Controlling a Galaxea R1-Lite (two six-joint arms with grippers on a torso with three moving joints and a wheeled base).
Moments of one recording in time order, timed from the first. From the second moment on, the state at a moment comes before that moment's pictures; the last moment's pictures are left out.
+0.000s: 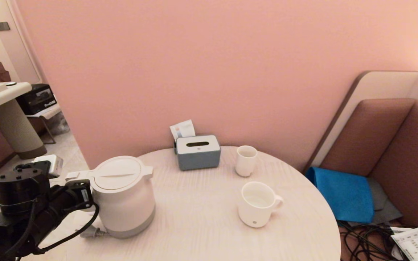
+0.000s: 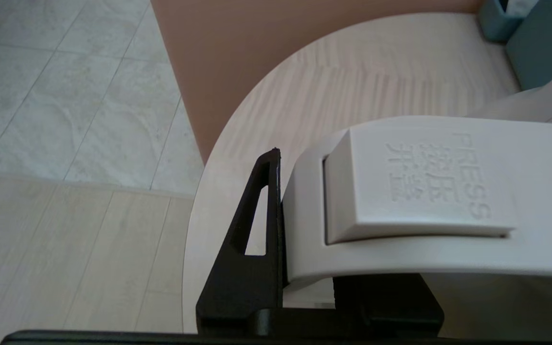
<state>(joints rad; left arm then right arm) -0.03 1.76 -0.26 -1.21 0.16 -0.14 0.01 0.00 0.00 0.00 0.00 -0.01</state>
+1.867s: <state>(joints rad) 0.02 1.84 -0.23 -1.29 0.15 -0.10 0.01 0.00 0.00 0.00 0.00 -0.01</state>
